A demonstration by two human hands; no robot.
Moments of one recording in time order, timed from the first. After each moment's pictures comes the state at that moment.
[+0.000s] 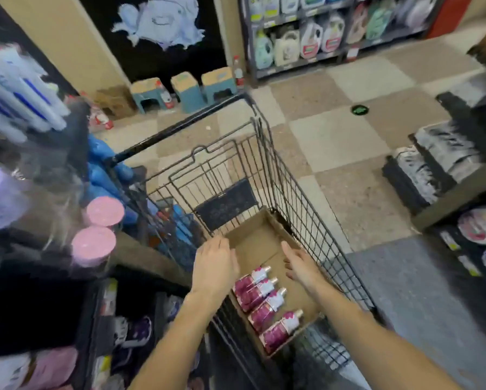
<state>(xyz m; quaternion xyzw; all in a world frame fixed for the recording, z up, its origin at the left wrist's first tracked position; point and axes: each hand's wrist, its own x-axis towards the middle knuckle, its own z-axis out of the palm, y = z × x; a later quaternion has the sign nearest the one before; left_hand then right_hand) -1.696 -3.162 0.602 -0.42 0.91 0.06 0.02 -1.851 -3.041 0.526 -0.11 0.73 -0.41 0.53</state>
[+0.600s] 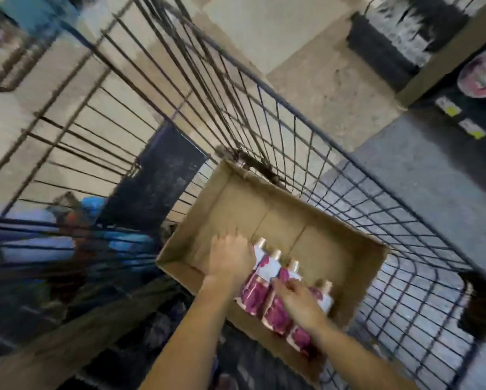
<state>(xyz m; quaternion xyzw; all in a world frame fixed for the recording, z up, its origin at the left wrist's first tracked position) -1.794 -3.249 0.326 -0.22 0.93 0.08 0.28 -1.786 -3.087 0.306 0.12 0.76 -0.35 0.54</state>
